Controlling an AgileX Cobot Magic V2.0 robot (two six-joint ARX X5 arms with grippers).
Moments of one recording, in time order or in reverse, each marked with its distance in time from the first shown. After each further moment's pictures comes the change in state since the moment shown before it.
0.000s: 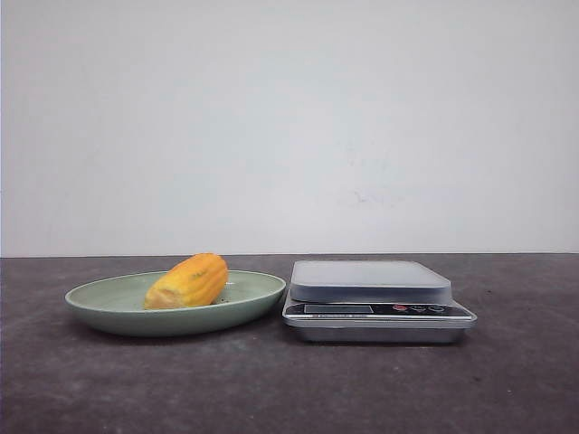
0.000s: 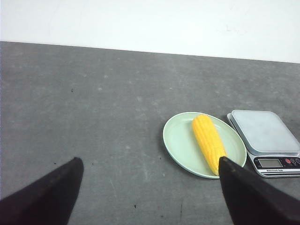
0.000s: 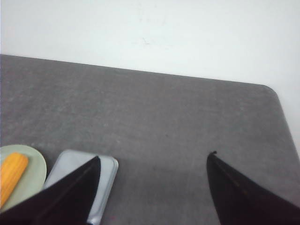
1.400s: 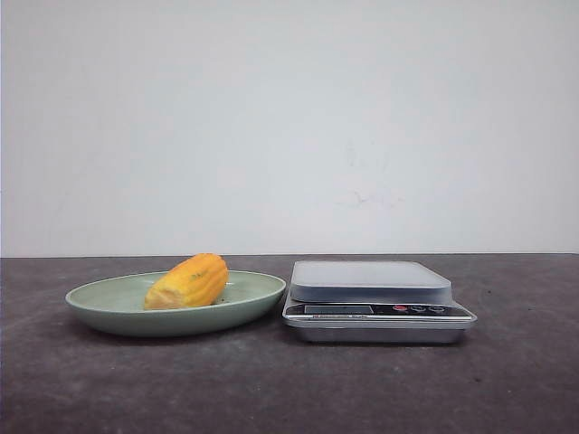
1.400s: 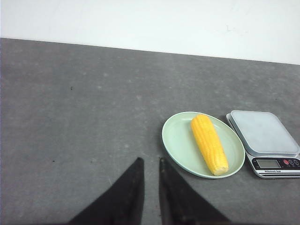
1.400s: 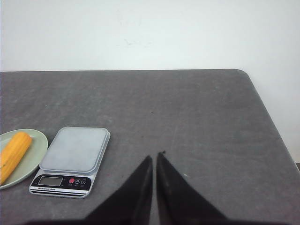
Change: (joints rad) left arm 0.000 0.000 0.000 -0.001 0.000 -0.019; right arm -0.002 -0.547 -0.228 -0.208 0.047 0.077
